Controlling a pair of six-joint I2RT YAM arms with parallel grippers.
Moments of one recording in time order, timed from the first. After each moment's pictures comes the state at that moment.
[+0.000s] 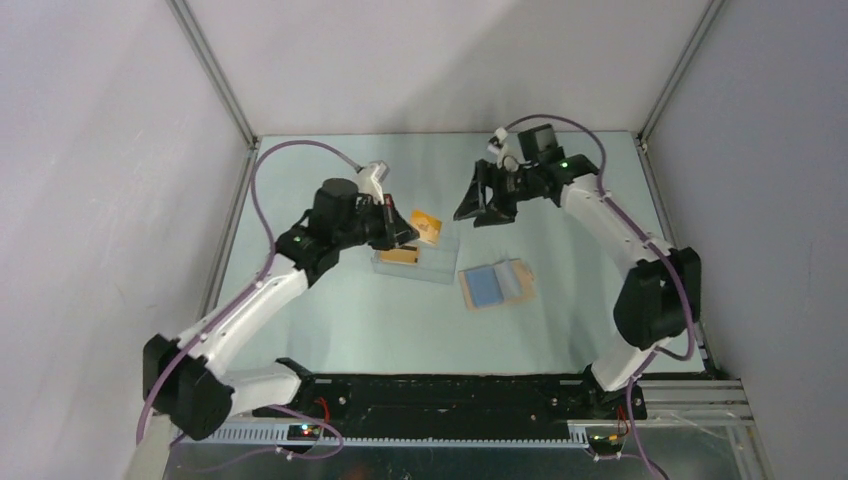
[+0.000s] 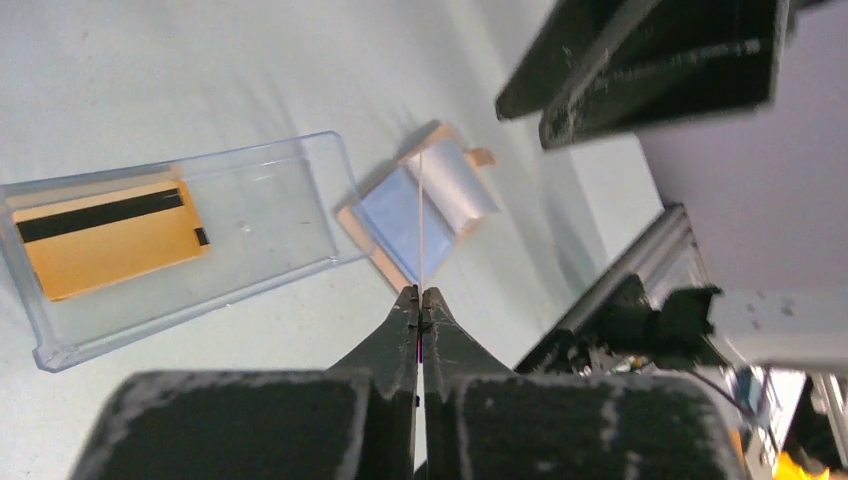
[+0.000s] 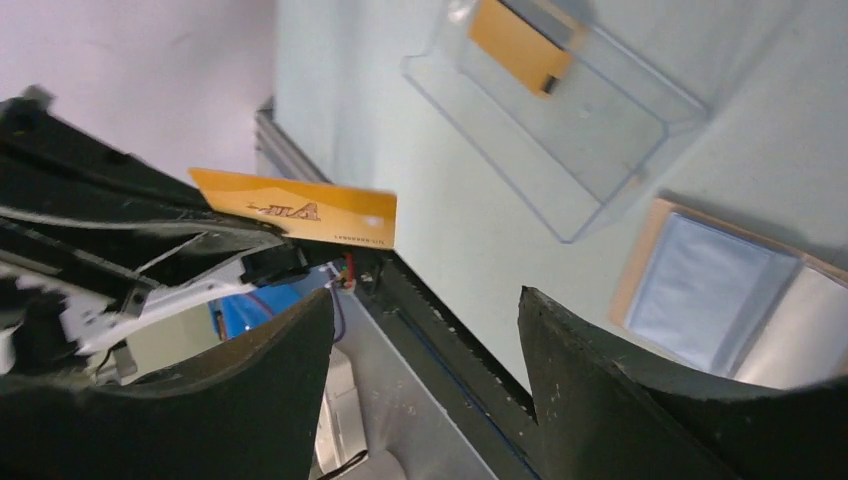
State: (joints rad) left arm -0.54 1.22 1.00 -0.30 0.31 -0.54; right arm 0.39 1.71 1.52 -0.73 -0.70 0.46
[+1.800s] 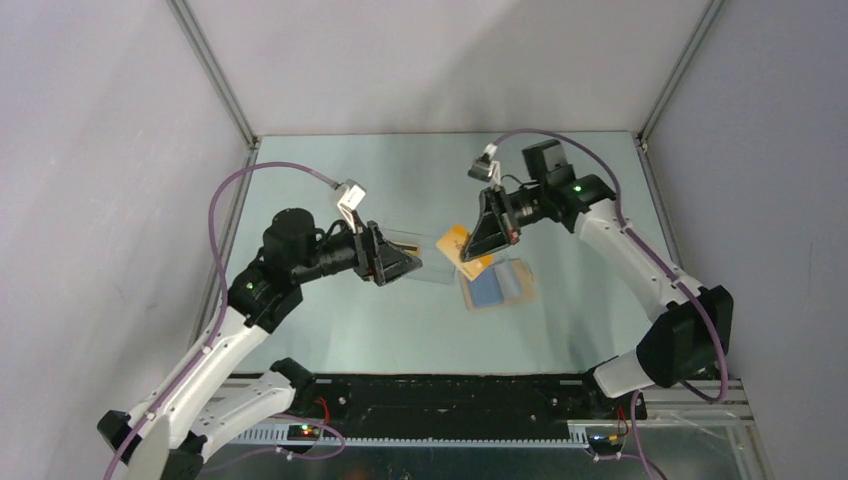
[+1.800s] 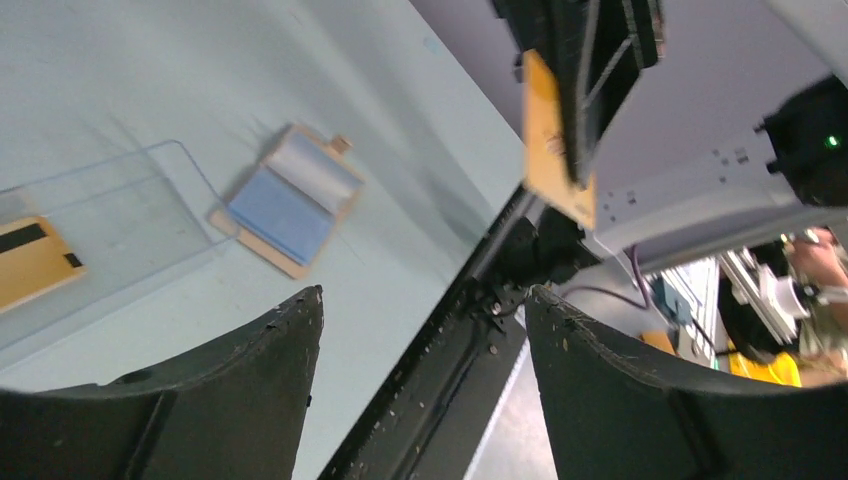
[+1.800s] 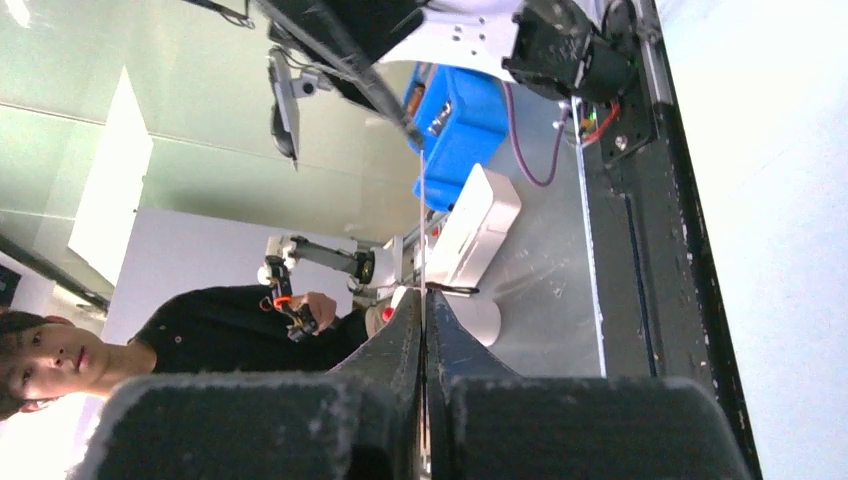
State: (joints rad) left arm -0.57 0.84 0.92 -0.33 0.55 -0.52; right arm 0.48 1.48 1.39 -0.74 -1.39 0.32
